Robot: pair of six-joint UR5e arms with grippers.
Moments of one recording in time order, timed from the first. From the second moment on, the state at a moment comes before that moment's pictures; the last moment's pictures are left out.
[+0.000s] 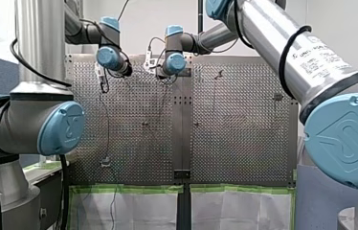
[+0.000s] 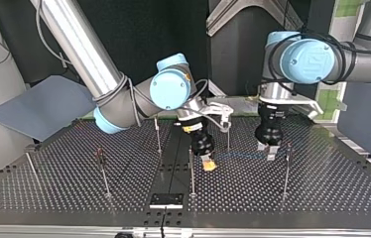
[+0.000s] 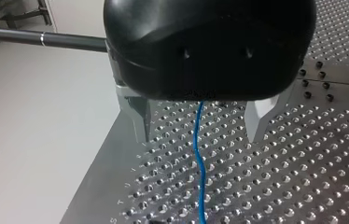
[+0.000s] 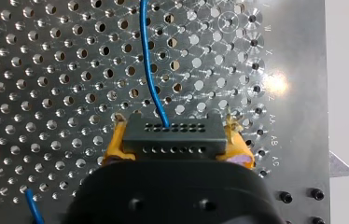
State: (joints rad) left arm -0.05 -1.55 -1.80 -2.88 -1.57 -1.76; right arm 2.43 -0.86 0.82 0.01 1.68 1.70
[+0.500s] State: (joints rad) left arm -0.07 -1.65 -1.74 -2.79 -1.62 -1.78; right arm 2.43 -0.86 0.82 0.00 1.68 1.70
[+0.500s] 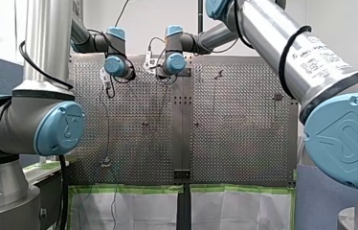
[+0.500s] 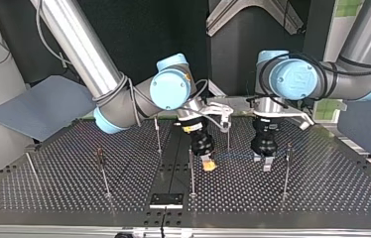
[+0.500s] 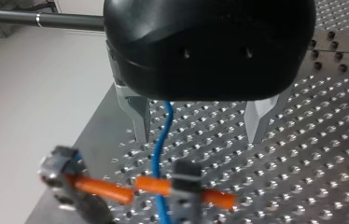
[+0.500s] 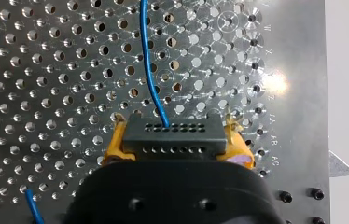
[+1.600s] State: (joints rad) left arm -0.07 -1.74 -1.68 -2.75 -1.66 -1.81; right arm 2.43 -0.86 0.80 0.01 1.68 1.69
